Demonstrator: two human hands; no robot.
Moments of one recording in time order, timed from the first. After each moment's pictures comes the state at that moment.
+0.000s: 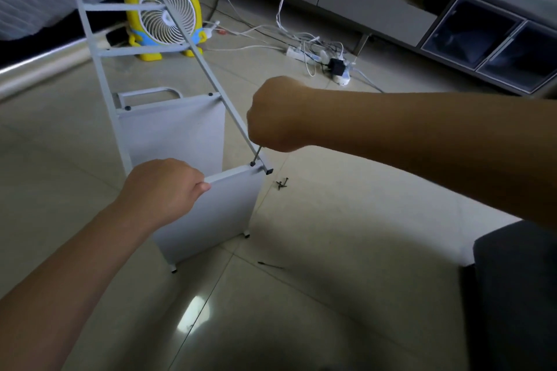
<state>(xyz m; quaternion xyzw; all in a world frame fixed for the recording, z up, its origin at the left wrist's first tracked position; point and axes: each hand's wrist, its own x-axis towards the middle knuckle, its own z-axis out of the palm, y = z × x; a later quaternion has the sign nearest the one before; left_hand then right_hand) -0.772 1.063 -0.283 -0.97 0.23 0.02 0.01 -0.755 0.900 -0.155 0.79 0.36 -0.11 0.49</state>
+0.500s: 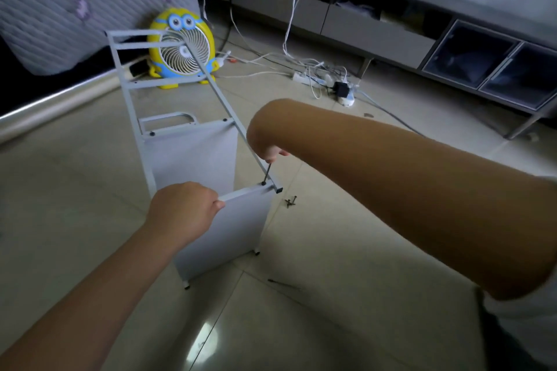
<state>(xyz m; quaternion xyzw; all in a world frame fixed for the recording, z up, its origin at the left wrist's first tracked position) -0.789 1.055 -0.275 -0.98 0.19 0.02 0.03 -0.747 0.937 -0.150 0.87 0.18 -0.28 0.37</state>
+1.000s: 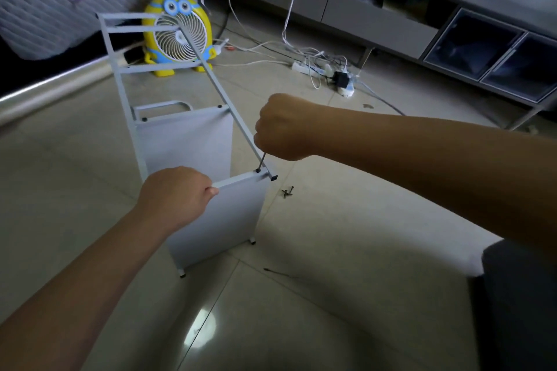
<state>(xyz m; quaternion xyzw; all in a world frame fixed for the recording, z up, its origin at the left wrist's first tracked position) -0.783 1.059 -0.275 -0.98 0.19 0.03 -0.01 -0.759 0.896 -0.159 0.78 0.40 -0.08 0.47</state>
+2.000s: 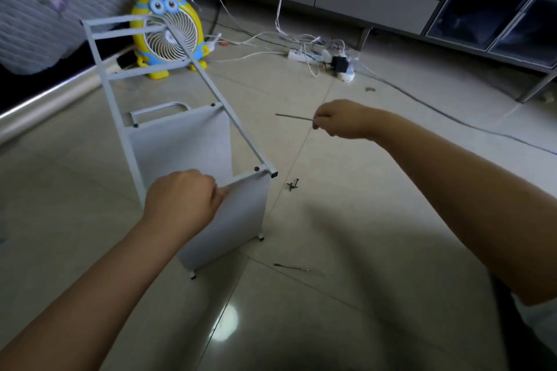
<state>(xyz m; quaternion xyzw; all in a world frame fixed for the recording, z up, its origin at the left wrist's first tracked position) -0.793 1.042 -0.267 -0.98 0.18 -0.02 -0.01 -0.738 0.792 -0.197 0.98 0.02 -0.15 -0.12</state>
